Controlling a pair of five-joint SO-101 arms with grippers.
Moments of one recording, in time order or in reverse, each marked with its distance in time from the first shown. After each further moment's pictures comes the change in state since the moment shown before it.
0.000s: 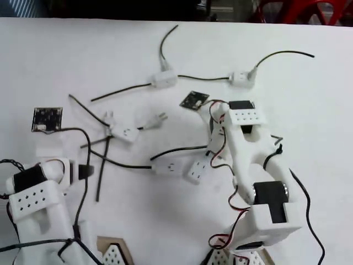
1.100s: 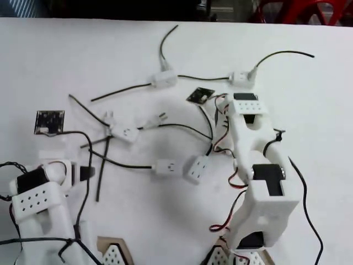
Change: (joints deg) left arm 0.0 0.0 3.3 -3.5 0.0; right arm 3.3 11.9 -11.3 4.2 1.4
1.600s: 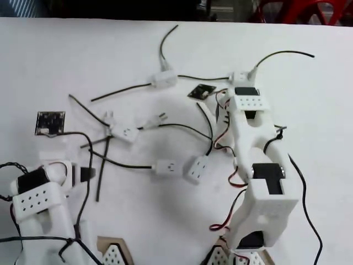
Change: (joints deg) left arm 0.0 0.0 0.5 0.0 0.0; right arm 0.1 0.4 -4.0 4.7 -1.2
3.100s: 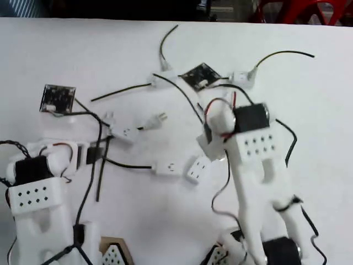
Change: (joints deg) left arm 10.6 0.0 -18.5 10.5 3.0; right arm -12.7 -40.8 3.4 19.8 -29.4
